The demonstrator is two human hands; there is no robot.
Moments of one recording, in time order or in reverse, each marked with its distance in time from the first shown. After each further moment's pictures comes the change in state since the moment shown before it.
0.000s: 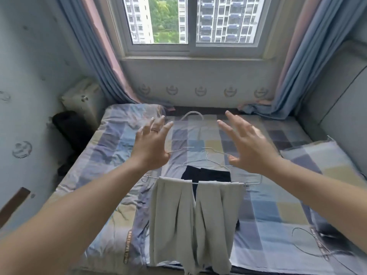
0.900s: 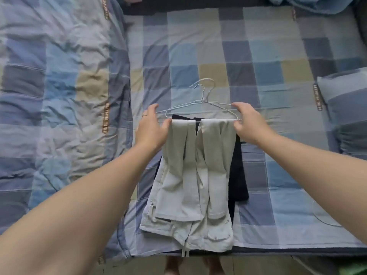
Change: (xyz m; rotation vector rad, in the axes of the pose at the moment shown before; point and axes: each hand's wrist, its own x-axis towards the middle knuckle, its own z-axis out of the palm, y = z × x) left_hand 0.202 -0.043 0.425 -0.554 -0.366 -0.505; right_hand 0.156 0.165 0.425 0.569 -0.440 0.642
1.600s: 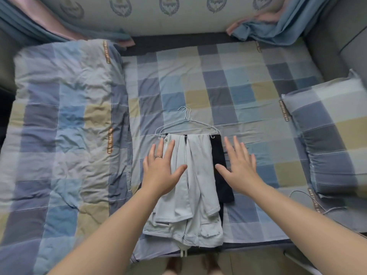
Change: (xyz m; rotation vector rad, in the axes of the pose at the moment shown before) left_hand -0.133 0.057 -0.036 0.331 -0.191 0.244; right_hand -0.162 -0.024 -0.044 -0.099 -0.039 0.071
